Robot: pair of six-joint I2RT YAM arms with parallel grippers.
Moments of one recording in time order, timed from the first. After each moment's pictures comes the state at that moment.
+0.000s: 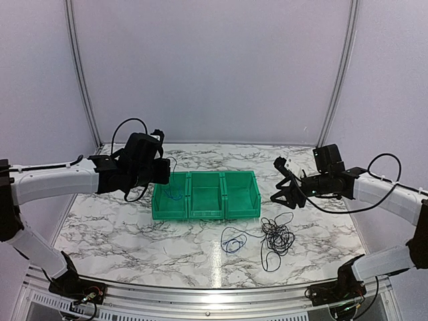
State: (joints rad) left arm -0.80 1.47 1.07 -0.22 -0.42 -0.40; right arm 0.33 1.23 0.80 -0.35 -0.57 -0.48
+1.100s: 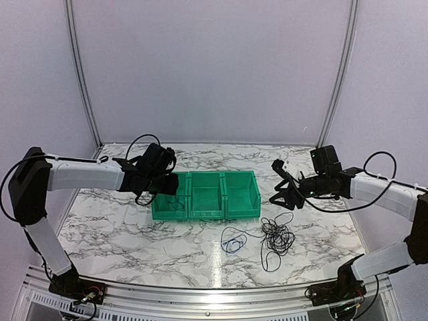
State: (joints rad) left arm -0.74 1.73 1.12 -0.21 -0.28 -0.40; right arm 0.33 1.27 0.80 -0.34 -0.57 -0.50
